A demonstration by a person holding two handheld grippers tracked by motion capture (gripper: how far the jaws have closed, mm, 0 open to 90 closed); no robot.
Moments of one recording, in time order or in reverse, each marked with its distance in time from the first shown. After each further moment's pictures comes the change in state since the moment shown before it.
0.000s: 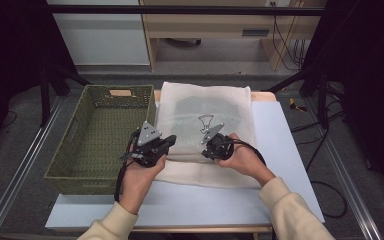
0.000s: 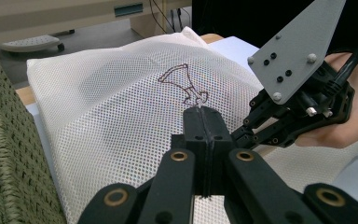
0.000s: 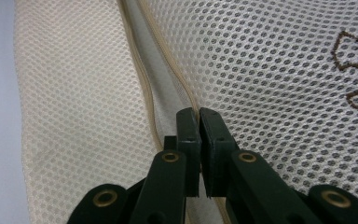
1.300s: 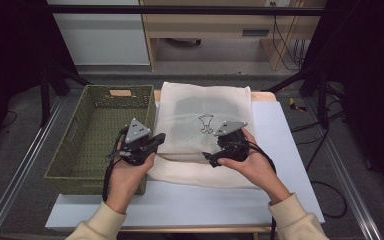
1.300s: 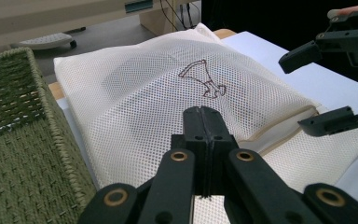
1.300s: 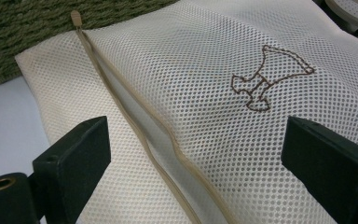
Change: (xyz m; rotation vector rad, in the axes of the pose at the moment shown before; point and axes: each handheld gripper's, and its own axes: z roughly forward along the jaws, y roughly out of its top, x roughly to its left) left arm 0.017 0.006 -0.023 0.030 0.035 0.021; right arm 0.025 0.004 -0.071 -0.198 -0.210 0.228
